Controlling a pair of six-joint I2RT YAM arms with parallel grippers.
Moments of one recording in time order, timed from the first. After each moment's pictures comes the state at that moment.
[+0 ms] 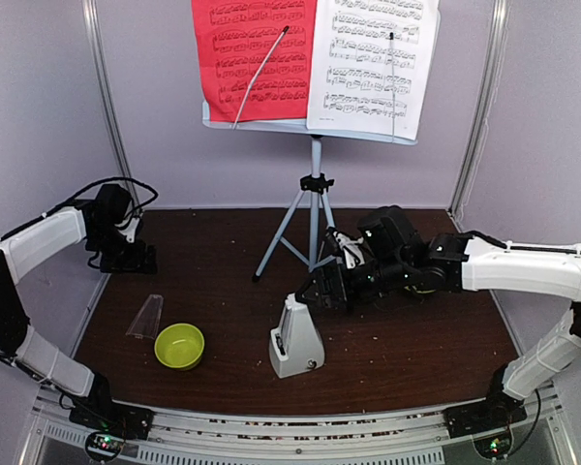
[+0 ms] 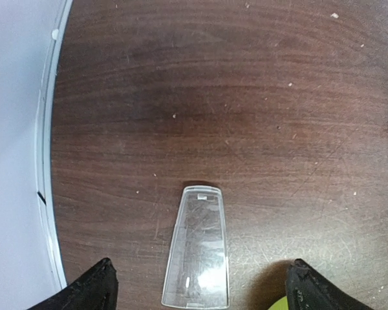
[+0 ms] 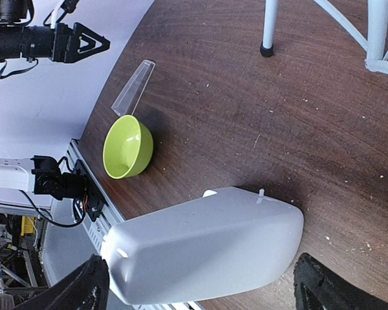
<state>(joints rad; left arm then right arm) -0.11 1.42 1.12 -0.86 -0.04 -0.11 0.94 1.44 1.08 -0.32 -0.24 0.65</state>
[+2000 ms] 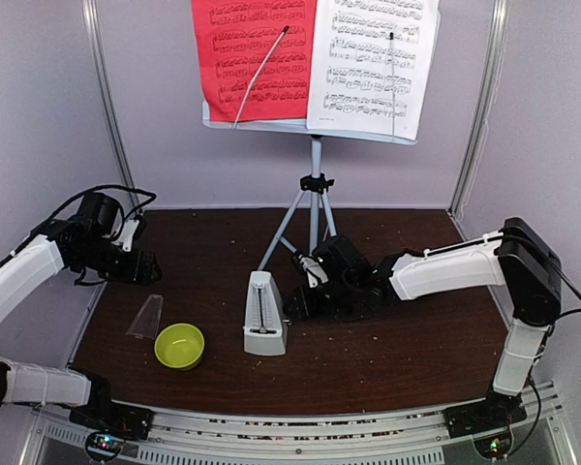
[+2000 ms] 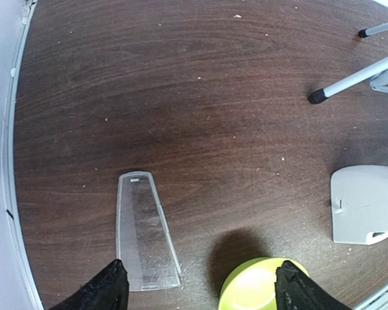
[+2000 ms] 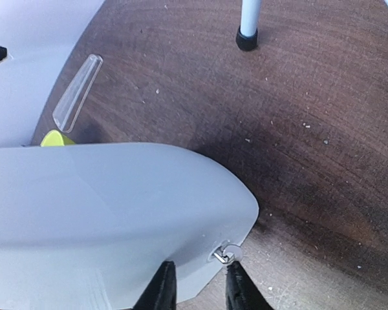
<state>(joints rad) -0.21 1.12 0.97 -0.83 0.10 -0.10 0.93 1.84 1.14 -0.04 -0.20 0.58</state>
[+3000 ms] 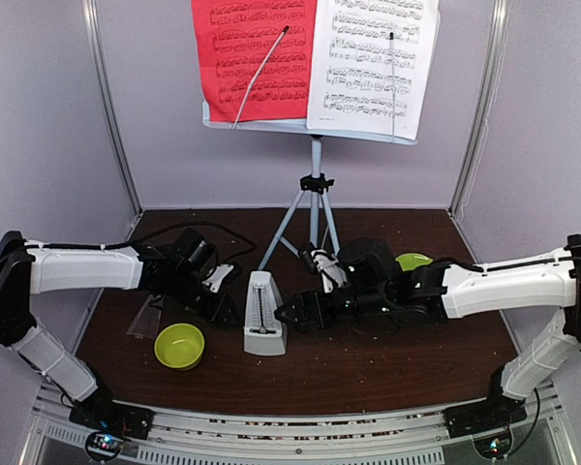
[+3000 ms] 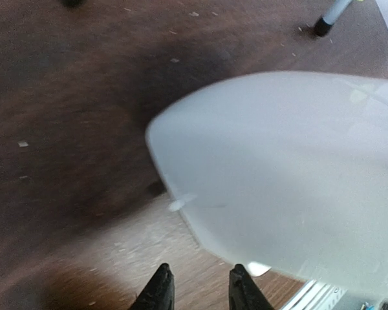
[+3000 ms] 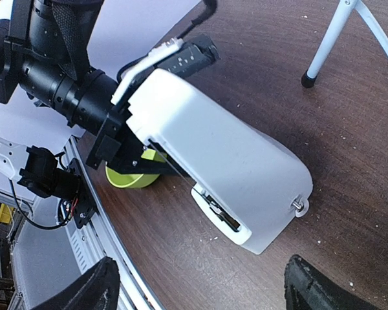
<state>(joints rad) -0.70 1.51 0.91 -0.48 0.32 -0.31 1.08 1.51 0.98 -0.01 -0.08 0.58</state>
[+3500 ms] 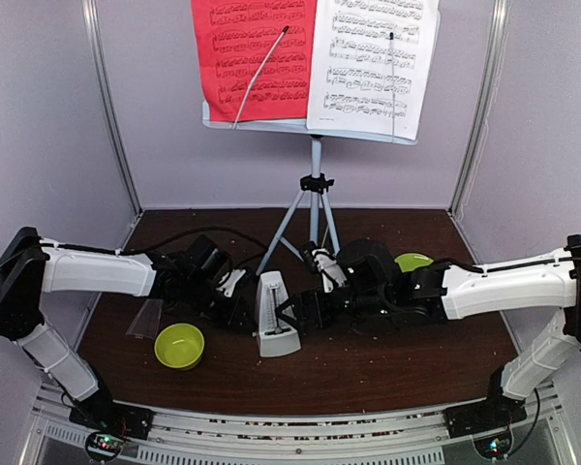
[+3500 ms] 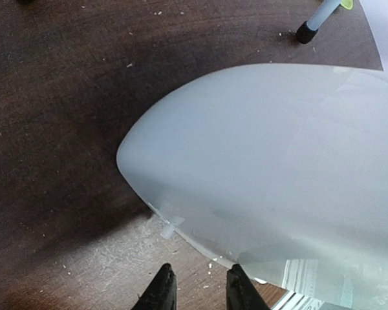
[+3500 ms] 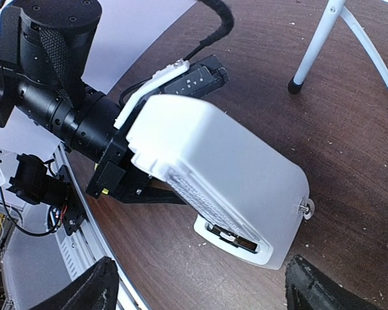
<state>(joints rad) -0.78 1.58 0.91 -0.35 0.35 -0.47 1.09 1.51 0.98 -0.01 -0.02 0.57</state>
